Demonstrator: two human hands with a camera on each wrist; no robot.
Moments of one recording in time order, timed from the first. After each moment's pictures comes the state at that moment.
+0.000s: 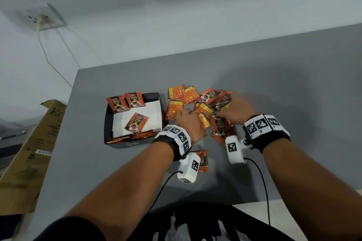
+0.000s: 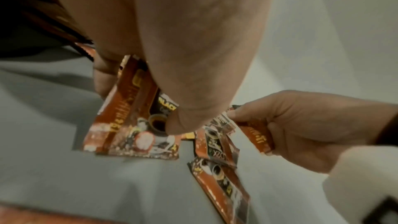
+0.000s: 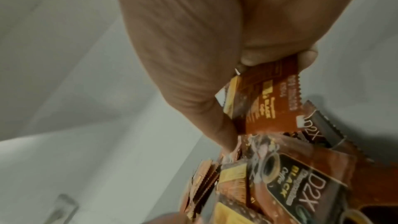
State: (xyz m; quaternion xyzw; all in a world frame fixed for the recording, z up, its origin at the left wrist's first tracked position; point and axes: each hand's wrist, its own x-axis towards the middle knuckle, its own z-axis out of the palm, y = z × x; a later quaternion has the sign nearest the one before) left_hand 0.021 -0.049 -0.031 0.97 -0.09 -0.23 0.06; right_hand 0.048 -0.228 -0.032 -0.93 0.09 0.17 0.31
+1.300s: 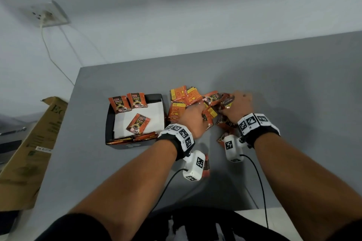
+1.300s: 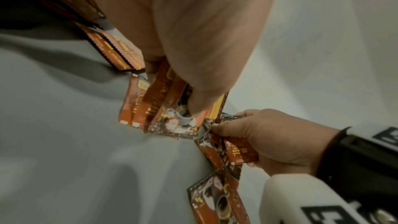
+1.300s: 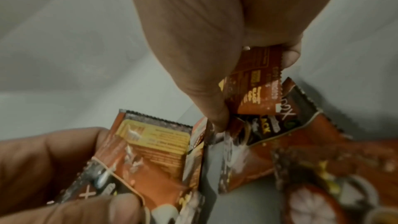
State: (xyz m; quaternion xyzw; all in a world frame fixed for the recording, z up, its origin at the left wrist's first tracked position) left_hand 0.040 -0.047 -0.028 0.95 -0.12 -0.15 0.25; right_hand 0.076 -0.223 -0.061 -0.95 0.18 0.09 0.23
